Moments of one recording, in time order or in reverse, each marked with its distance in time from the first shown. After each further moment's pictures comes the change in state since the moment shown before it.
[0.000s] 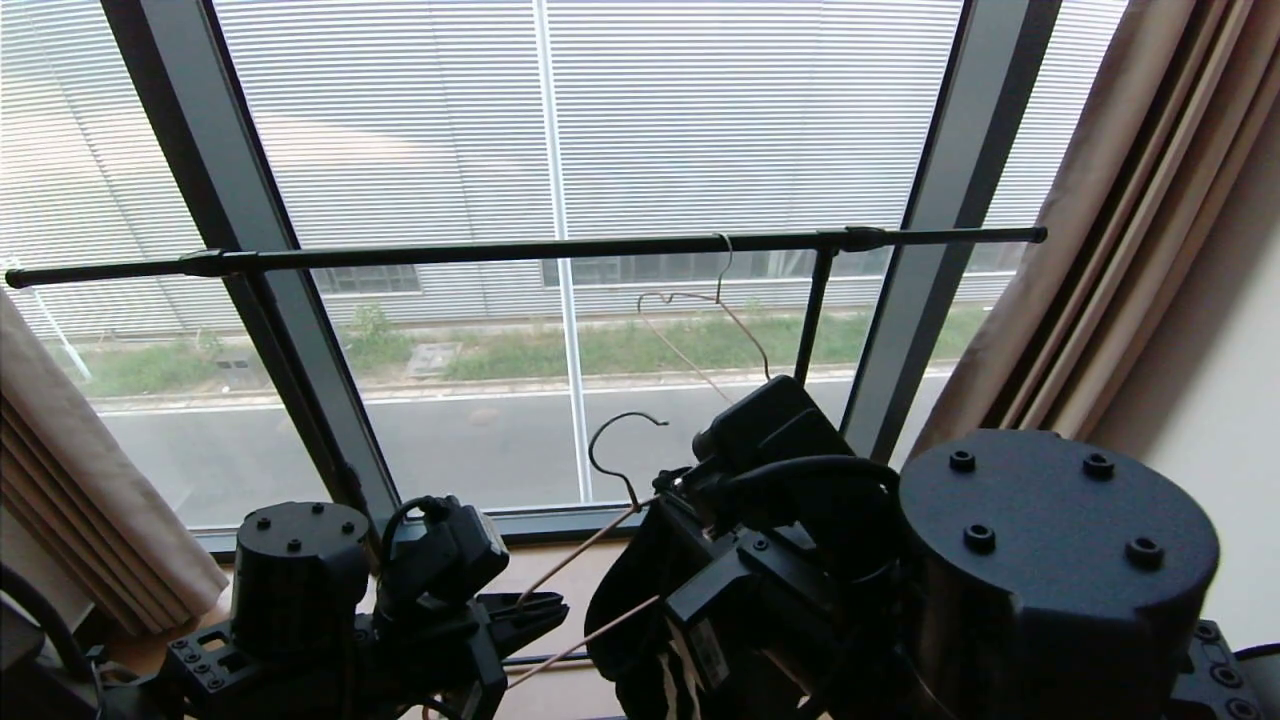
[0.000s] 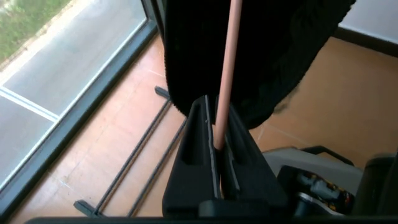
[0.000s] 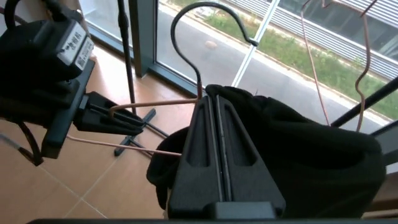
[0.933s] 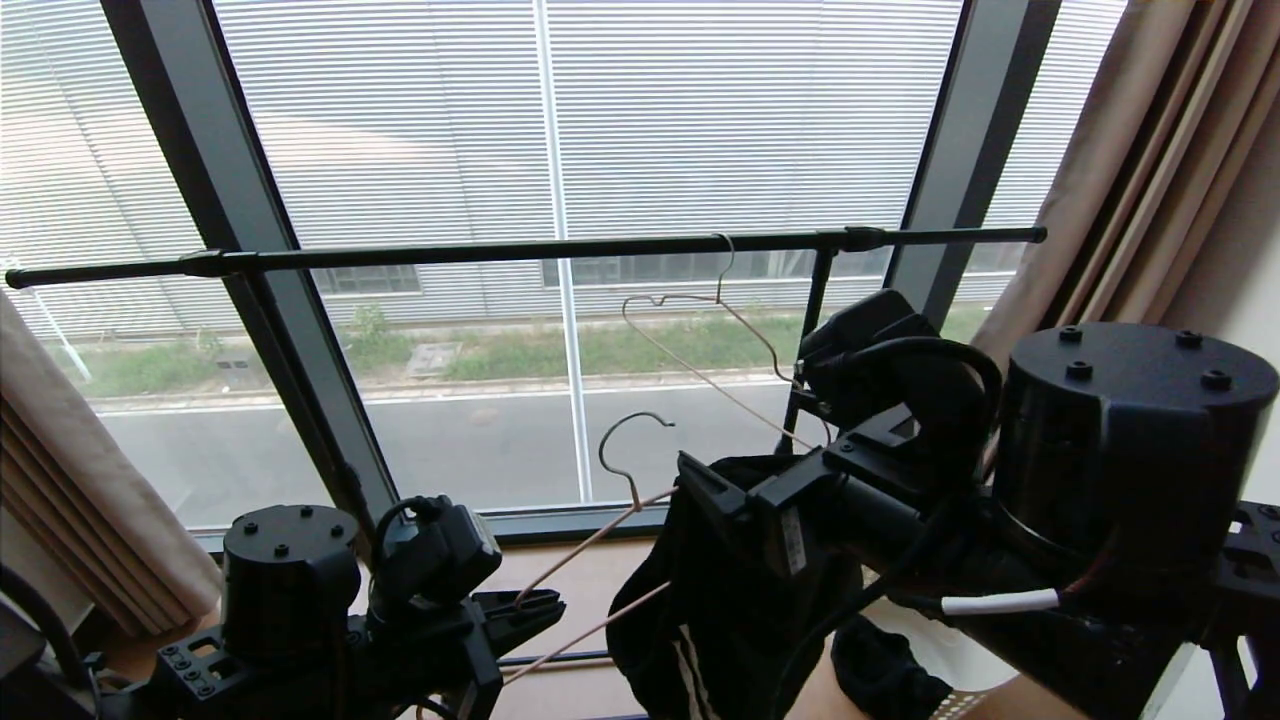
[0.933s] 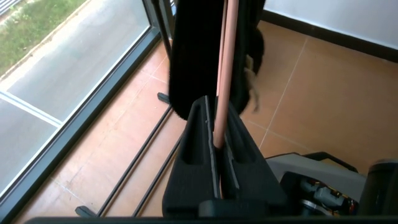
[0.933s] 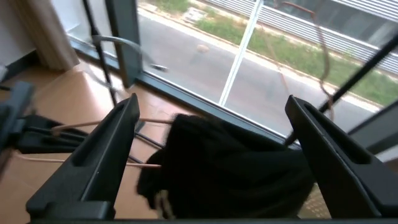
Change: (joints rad) left arm 0.007 0.002 0.022 -0.048 -0.004 -0.006; right arm -0.195 -0.076 0.023 0.009 0.121 -0.009
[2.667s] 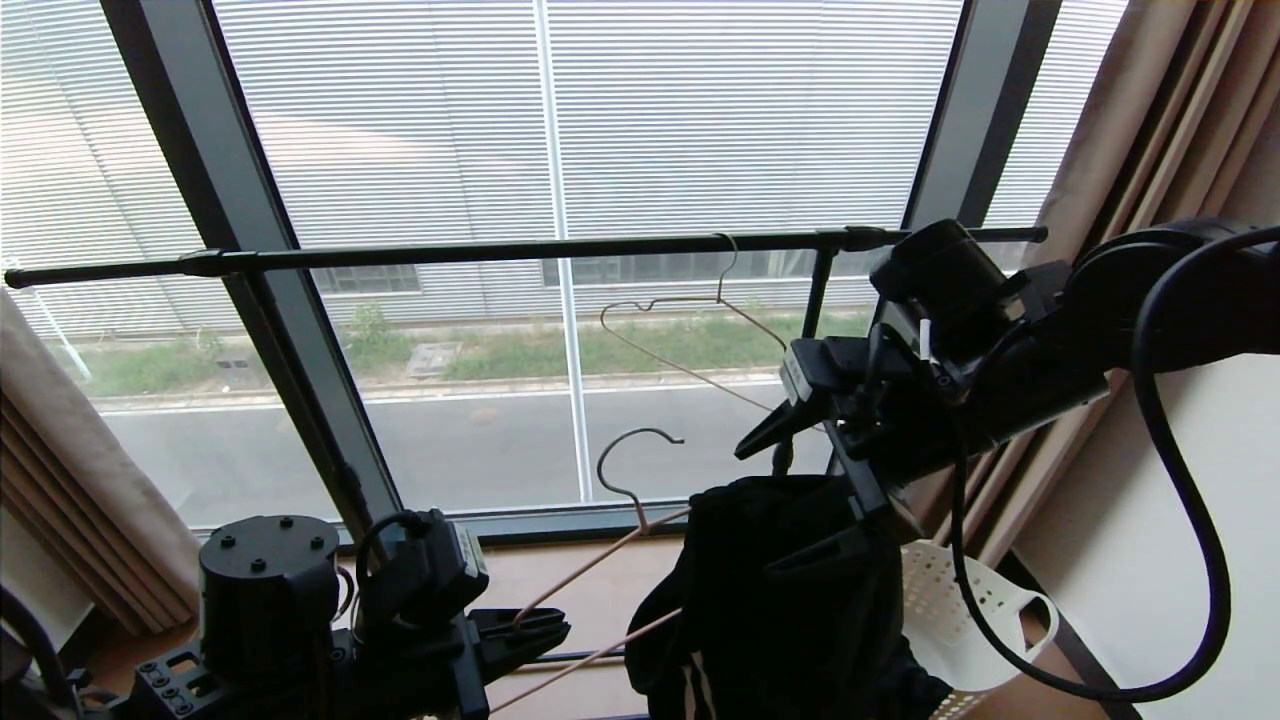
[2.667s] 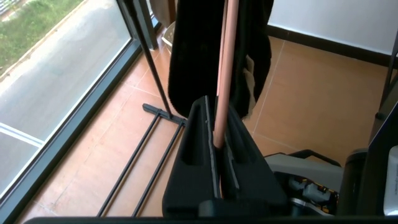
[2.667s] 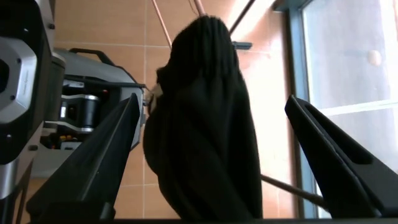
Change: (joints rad) left arm 0.006 -0.008 0.045 -0.054 -0.108 0.009; right arm -0.449 0.279 -0.711 1.216 1.072 -0.956
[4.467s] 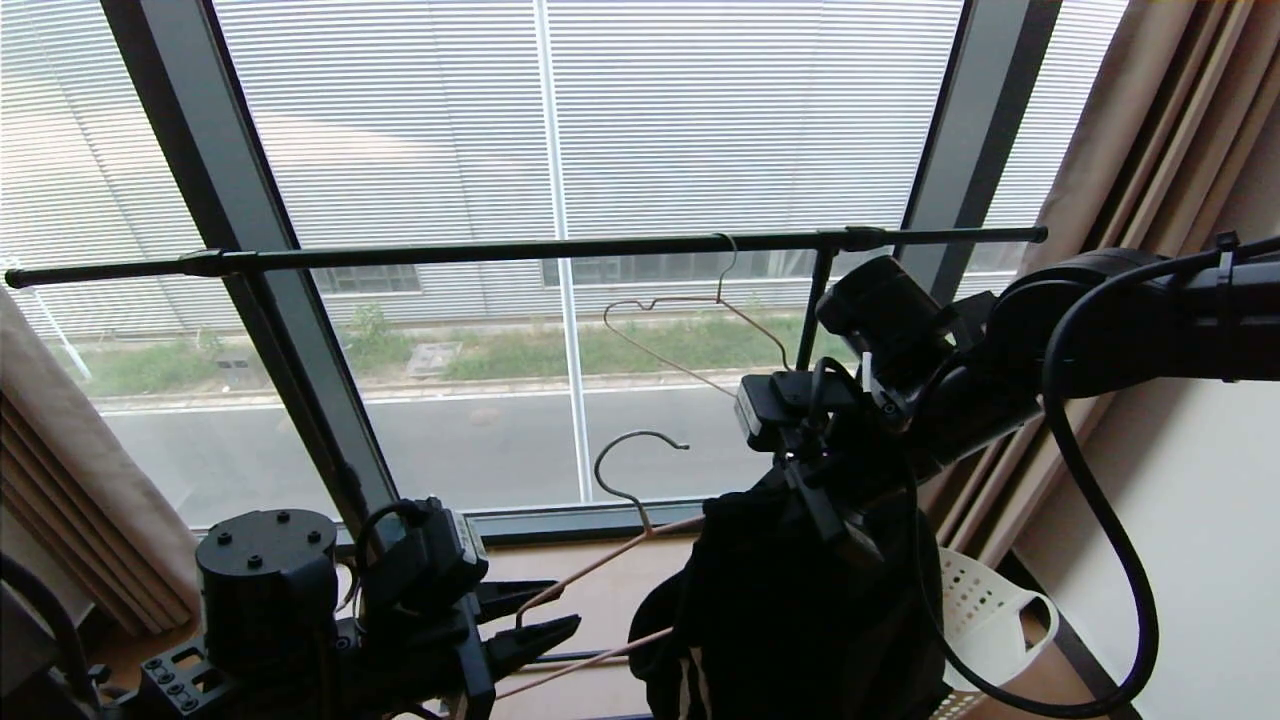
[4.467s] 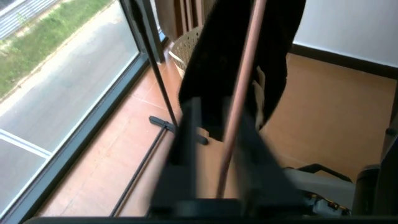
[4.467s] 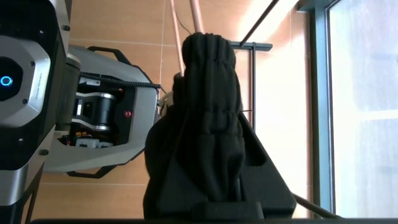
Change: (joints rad) left arm 0.003 0.029 -0.003 -0.084 0.003 -0.016; right arm 0.050 0.064 -0.009 -0.006 0.007 0.013
